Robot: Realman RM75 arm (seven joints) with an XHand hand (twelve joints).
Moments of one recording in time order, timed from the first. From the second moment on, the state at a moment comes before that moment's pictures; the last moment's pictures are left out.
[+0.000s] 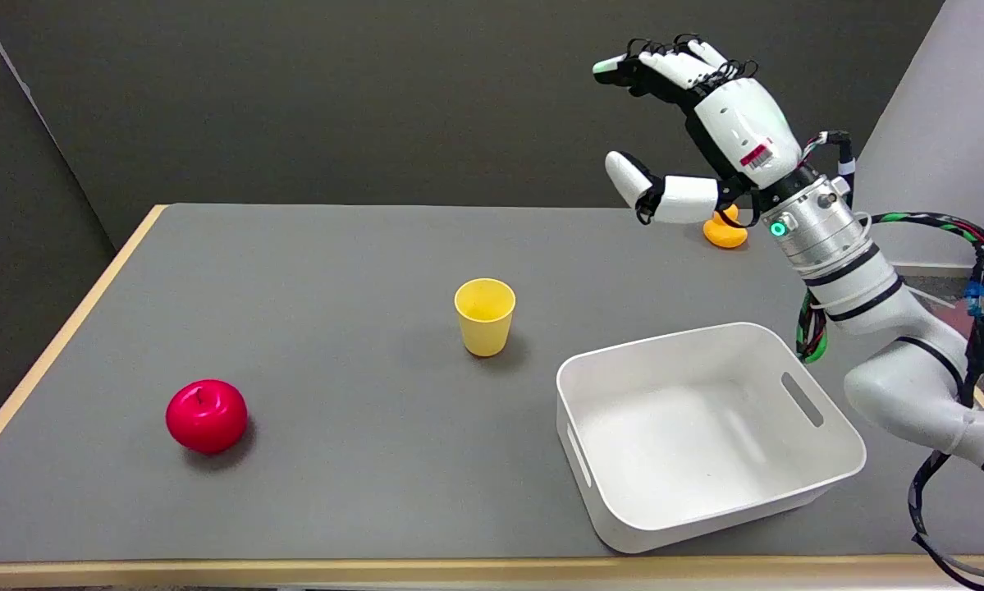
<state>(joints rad) -0.02 -0.75 -1.64 1.57 0.39 0.72 0.64</state>
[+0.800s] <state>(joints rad) 0.11 -0.70 -1.81 1.68 0.27 0.45 0.81</state>
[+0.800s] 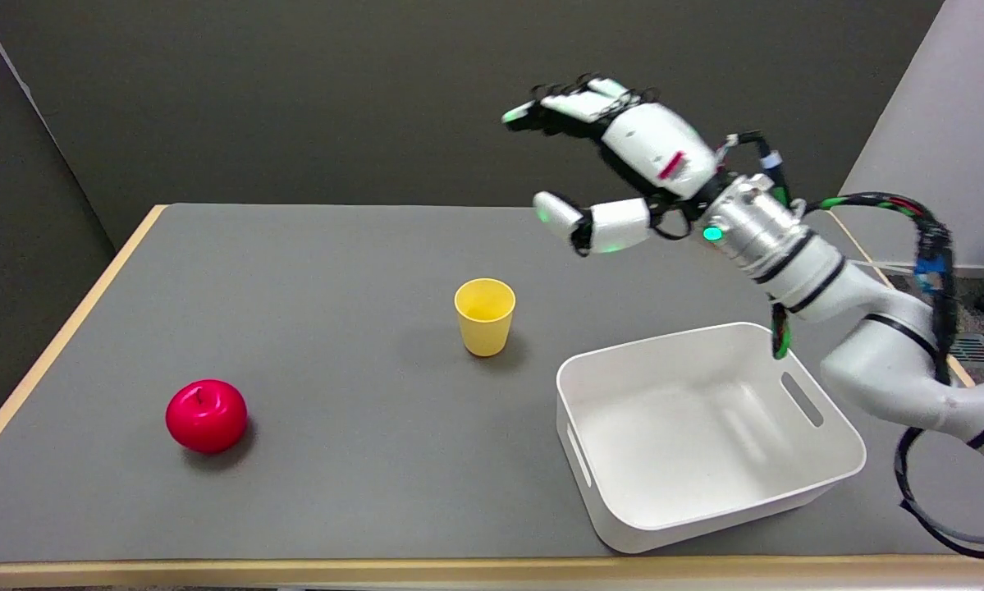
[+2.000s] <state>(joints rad) 0.45 -1.01 -2.24 1.45 0.26 0.00 0.91</state>
